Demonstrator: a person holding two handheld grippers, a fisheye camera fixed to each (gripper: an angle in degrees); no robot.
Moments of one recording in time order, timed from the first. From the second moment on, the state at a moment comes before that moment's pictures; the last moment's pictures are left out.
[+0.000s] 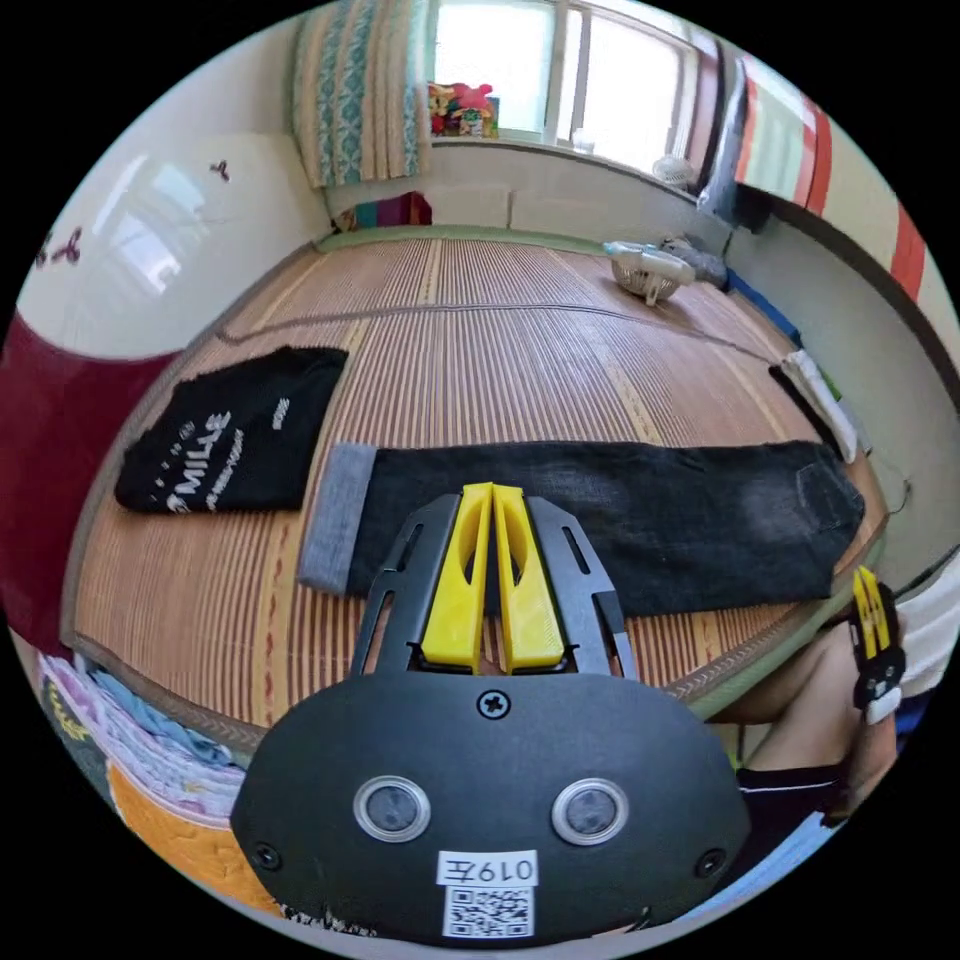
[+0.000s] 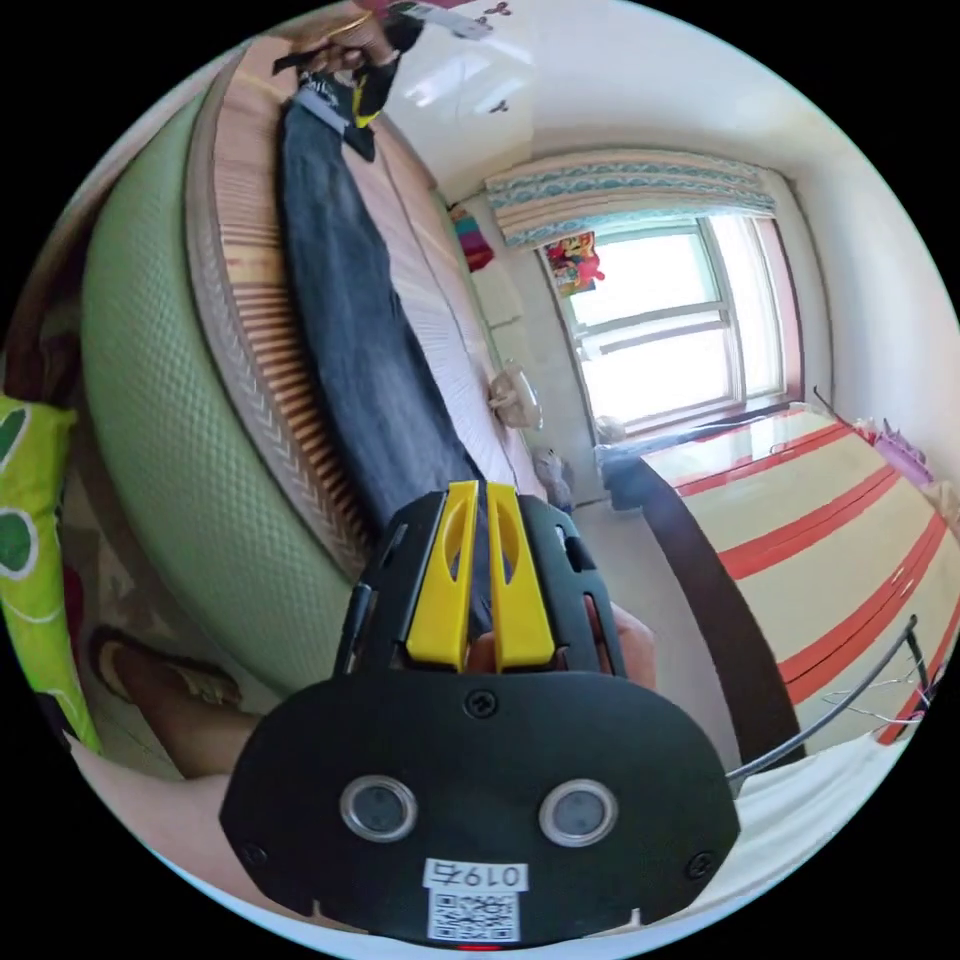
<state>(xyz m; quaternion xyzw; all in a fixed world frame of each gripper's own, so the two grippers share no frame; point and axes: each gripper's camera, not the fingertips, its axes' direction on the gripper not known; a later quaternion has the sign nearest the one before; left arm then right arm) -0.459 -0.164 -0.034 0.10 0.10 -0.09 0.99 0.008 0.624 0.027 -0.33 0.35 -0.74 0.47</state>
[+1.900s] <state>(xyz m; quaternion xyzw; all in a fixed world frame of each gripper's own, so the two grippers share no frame) -0.912 0.000 -0.048 0.10 0.33 -0.49 0.80 0.398 0.243 0.010 -0.43 0.26 -0.18 0.85</state>
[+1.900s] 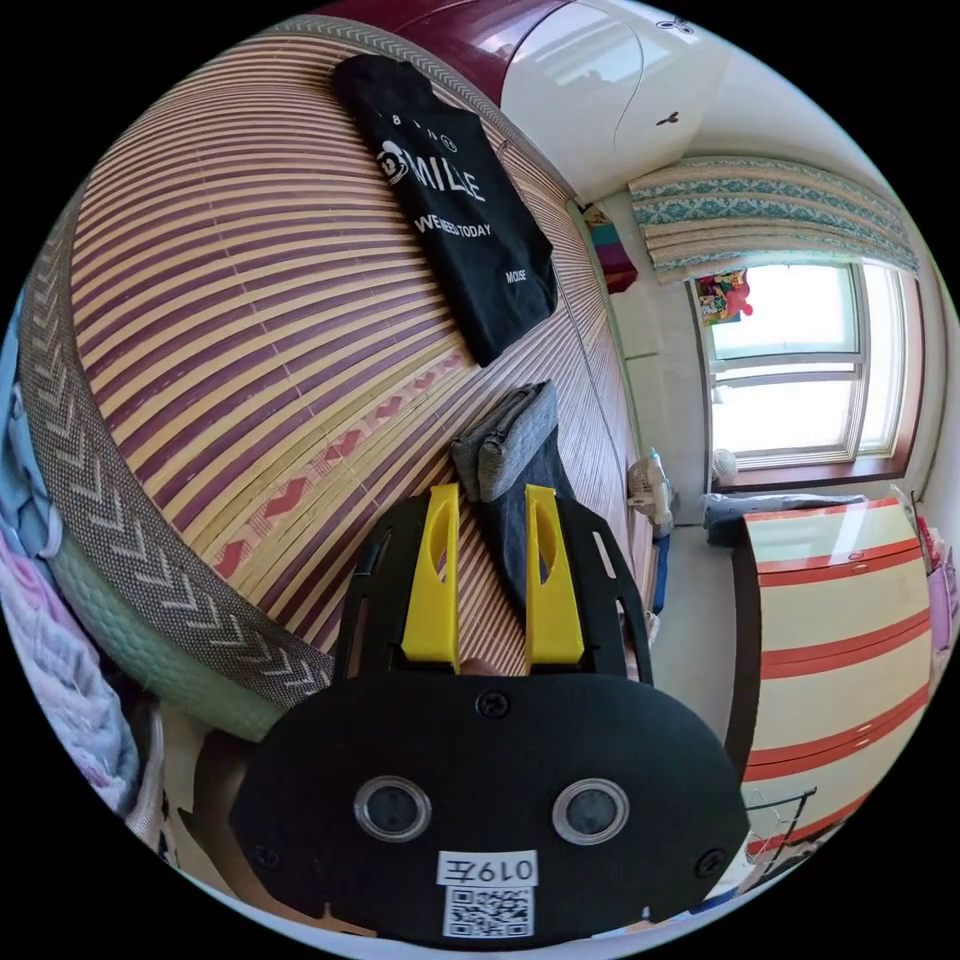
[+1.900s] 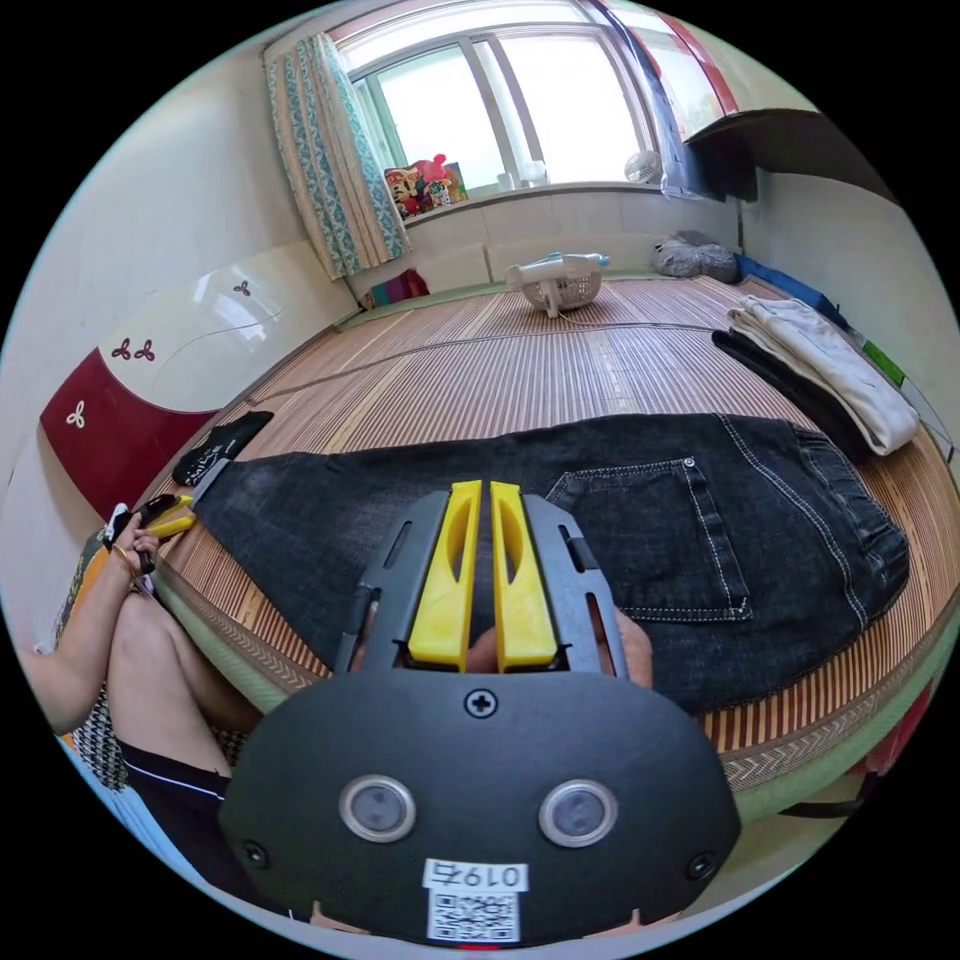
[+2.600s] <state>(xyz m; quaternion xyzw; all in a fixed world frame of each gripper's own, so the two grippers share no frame) -0.906 0.009 -0.087 0.14 0.29 -0.45 0.83 0.429 0.274 0.131 -0.50 0.41 -0.21 0.73</state>
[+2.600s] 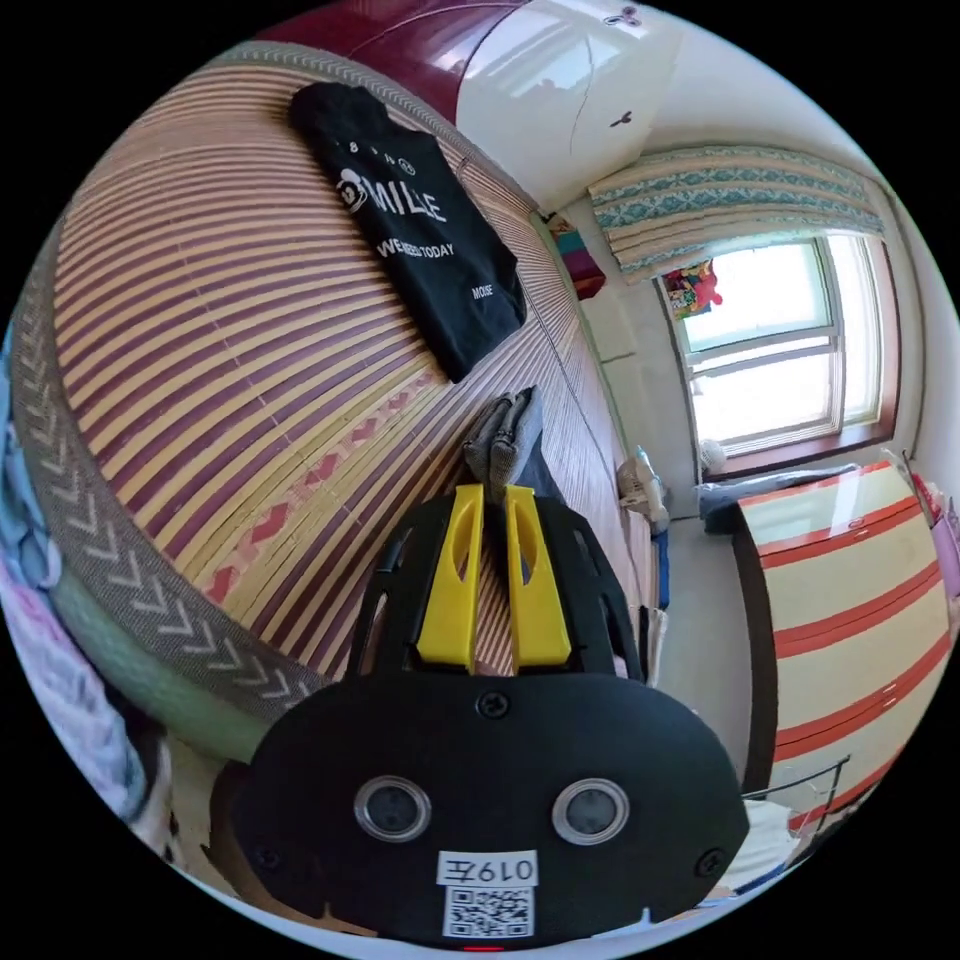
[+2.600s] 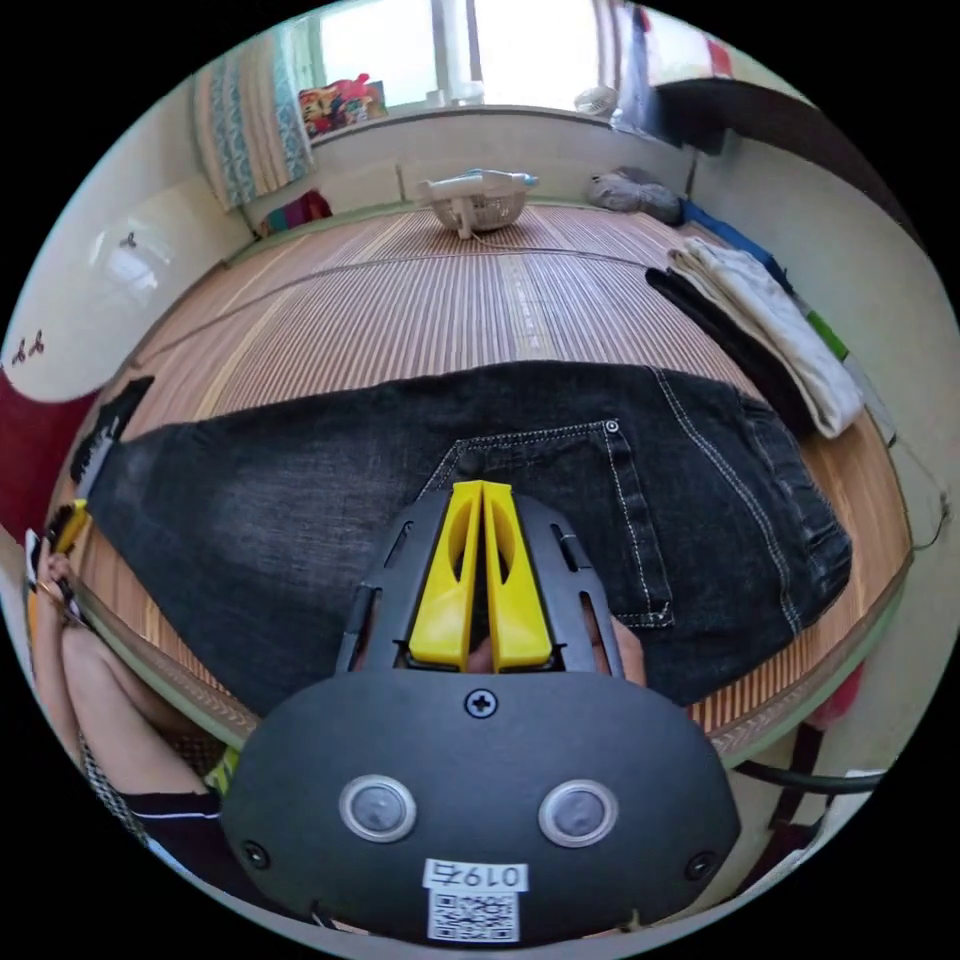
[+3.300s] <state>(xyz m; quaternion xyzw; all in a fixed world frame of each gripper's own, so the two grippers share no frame) -0.837 -0.017 -0.112 0.07 0.17 -0.38 0.91 0.225 0.370 0.314 -0.54 0.13 -0.36 0.75</state>
